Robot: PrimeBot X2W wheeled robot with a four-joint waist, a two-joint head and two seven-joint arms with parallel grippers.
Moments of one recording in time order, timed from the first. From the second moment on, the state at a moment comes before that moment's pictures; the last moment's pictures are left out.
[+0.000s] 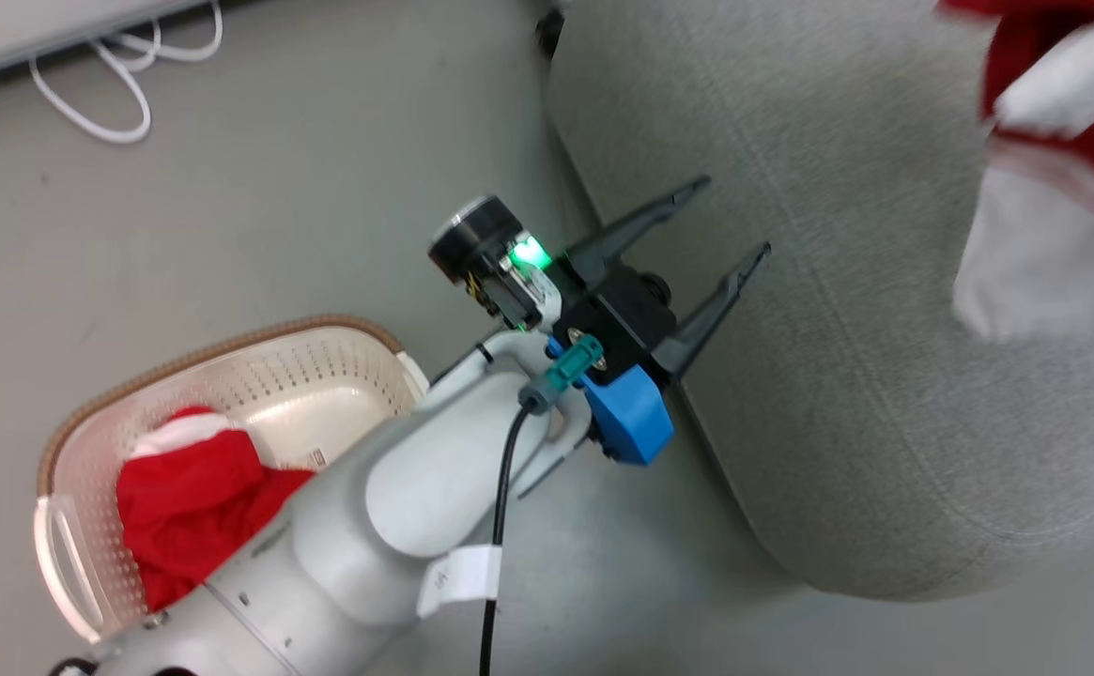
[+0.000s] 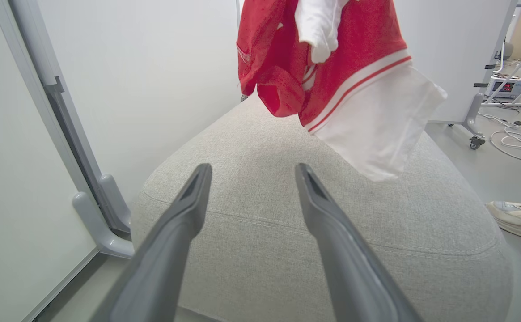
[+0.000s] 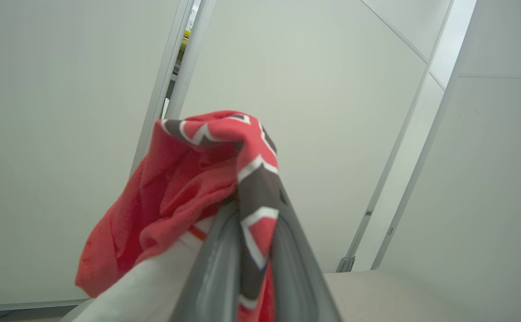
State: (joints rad) left arm -0.88 0.07 -0.97 0.54 -0.36 -0.08 -0.26; right arm -0.65 -0.27 -0.28 0.13 0.05 0.13 -0.26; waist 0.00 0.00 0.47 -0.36
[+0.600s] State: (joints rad) left arm -1.08 0.13 -0.95 0.45 -0.29 -0.05 -0.22; right arm -0.92 -0.48 -0.46 0.44 0.08 0.13 -0.26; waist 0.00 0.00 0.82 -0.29
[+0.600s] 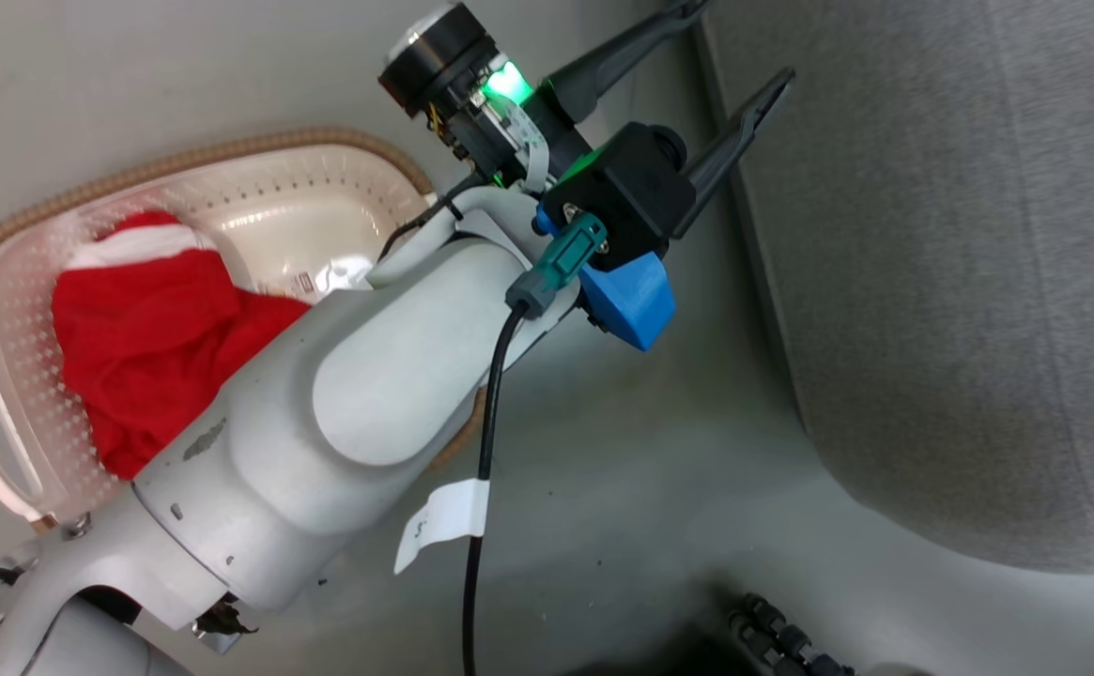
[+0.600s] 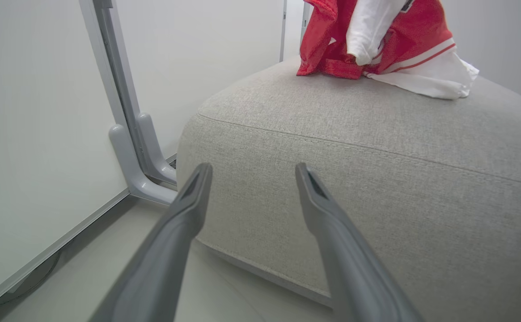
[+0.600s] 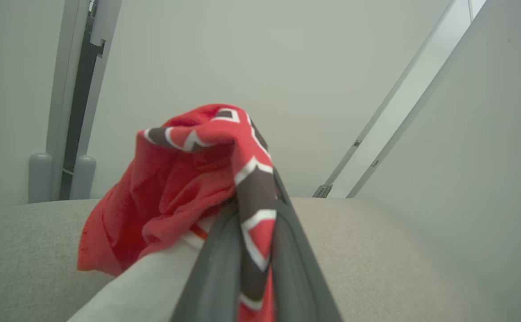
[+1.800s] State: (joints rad) left arm -0.82 0.15 -0.69 0.36 -0.35 0.06 -0.26; right arm -0.53 -0.33 -0.21 0.16 0.03 0.13 -0.26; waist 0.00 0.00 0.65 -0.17
